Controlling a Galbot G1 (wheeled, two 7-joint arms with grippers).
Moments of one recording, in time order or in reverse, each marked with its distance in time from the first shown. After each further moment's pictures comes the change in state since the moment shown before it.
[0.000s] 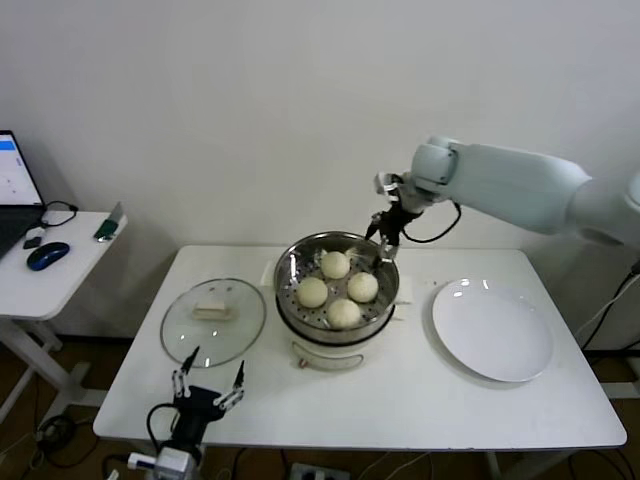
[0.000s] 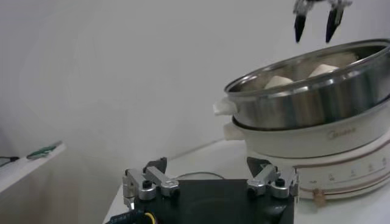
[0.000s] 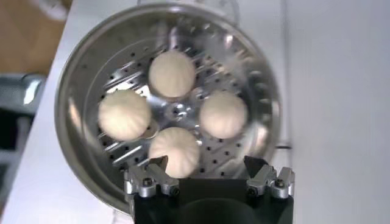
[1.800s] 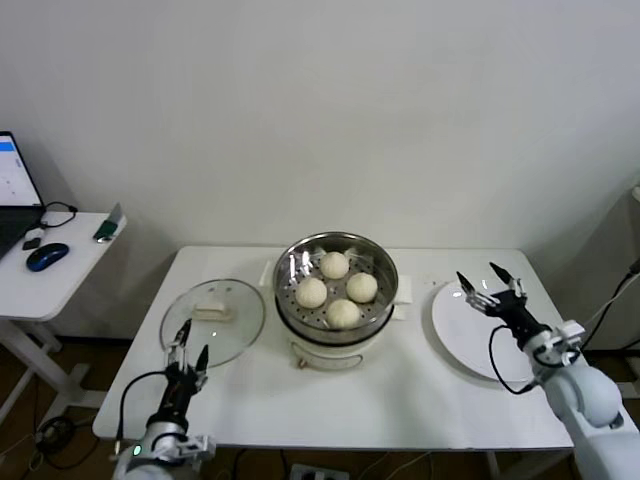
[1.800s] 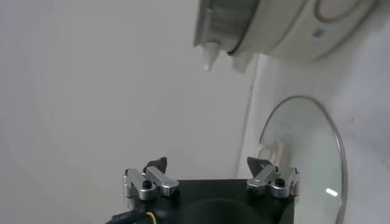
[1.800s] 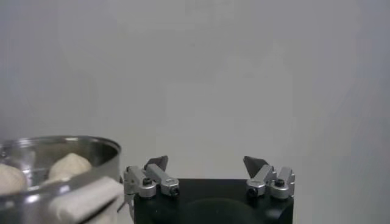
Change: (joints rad) left arm -0.191 0.157 0.049 0.233 0.963 0.104 -0.150; right arm -1.919 -0.064 2.139 0.598 -0.270 0.210 0.679
